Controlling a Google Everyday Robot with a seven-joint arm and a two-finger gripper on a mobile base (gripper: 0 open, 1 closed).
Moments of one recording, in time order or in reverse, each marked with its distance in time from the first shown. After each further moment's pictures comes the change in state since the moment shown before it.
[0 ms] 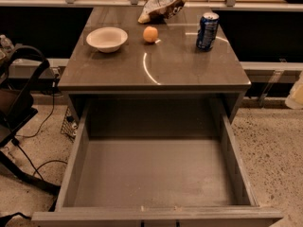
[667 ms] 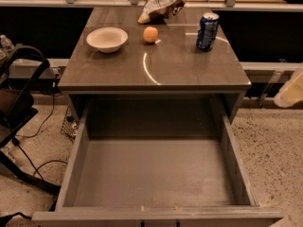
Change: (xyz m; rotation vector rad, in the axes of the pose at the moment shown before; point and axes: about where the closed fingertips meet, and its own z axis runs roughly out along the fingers) arm 0.002 -0.009 0.023 0.028 -0.097 0.129
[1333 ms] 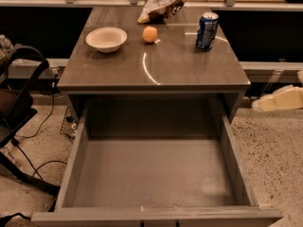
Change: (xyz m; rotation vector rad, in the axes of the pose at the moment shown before) arm 0.032 -0.008 0.111 -0.105 -0.344 0.396
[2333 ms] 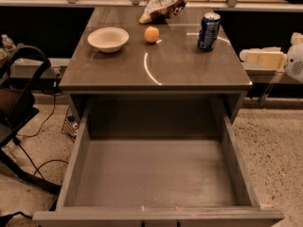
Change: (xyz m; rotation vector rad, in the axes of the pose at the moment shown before) arm -0.109 -0.078 0.034 0.158 -0.626 0.088
